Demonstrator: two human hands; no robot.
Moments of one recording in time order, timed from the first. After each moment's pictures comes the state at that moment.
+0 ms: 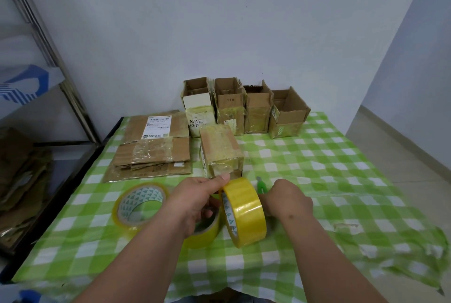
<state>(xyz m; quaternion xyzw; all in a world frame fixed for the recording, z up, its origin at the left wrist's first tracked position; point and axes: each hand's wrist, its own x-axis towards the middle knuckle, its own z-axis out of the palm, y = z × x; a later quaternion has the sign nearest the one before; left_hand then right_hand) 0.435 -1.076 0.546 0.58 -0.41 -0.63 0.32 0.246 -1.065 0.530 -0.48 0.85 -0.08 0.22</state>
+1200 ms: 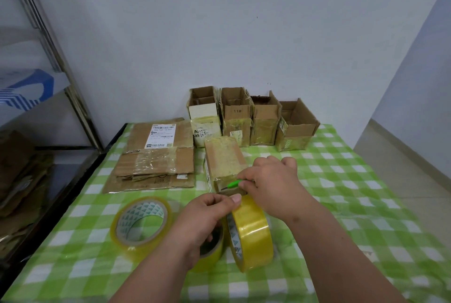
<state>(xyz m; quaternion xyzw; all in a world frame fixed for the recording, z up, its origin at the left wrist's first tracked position) 0.428 -1.062 0.556 0.58 -0.42 -0.60 0.36 0.264 -1.089 0.586 -0.76 0.63 -0.12 0.01</state>
